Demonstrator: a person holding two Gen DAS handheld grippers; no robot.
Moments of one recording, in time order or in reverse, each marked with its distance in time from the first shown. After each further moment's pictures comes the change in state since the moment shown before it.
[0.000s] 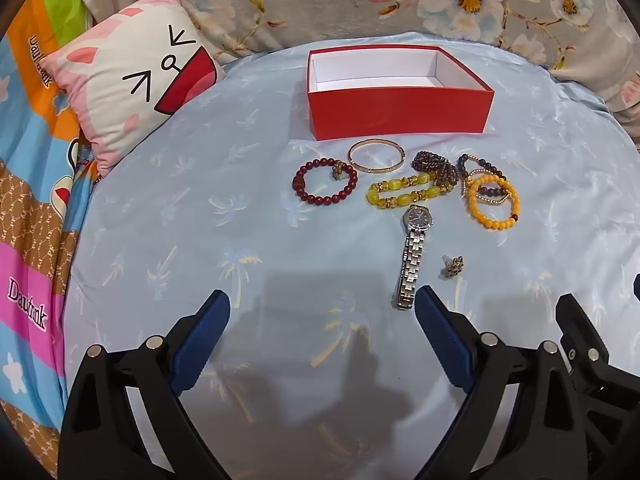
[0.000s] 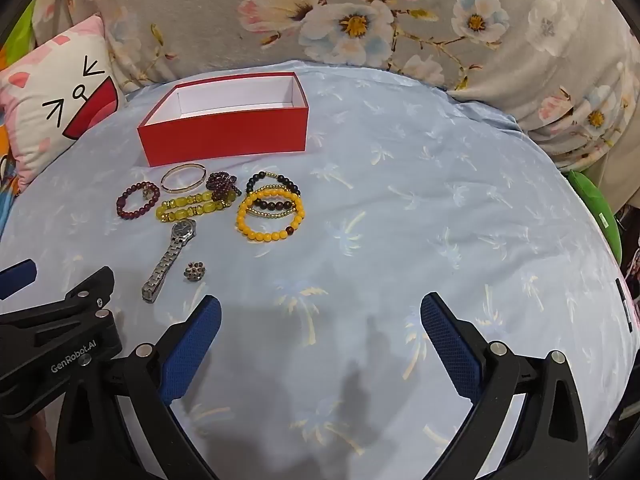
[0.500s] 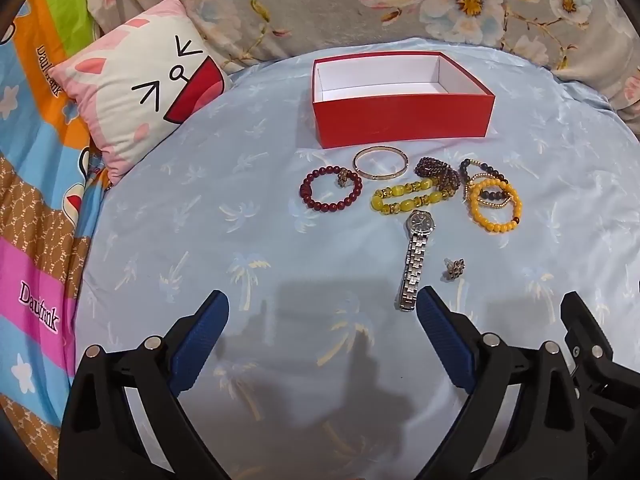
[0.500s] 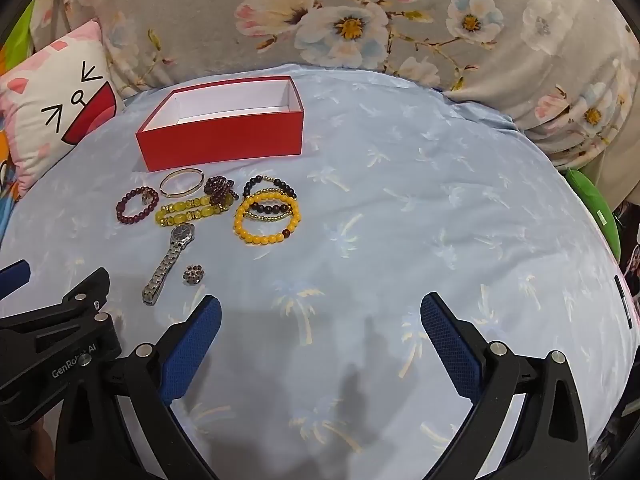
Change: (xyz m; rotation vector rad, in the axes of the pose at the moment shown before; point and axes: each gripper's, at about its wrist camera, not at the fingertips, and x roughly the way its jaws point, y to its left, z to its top) left arm -0.010 0.009 0.008 0.009 -0.016 0.027; right arm -0.005 -0.003 0.001 0.013 -0.008 0.004
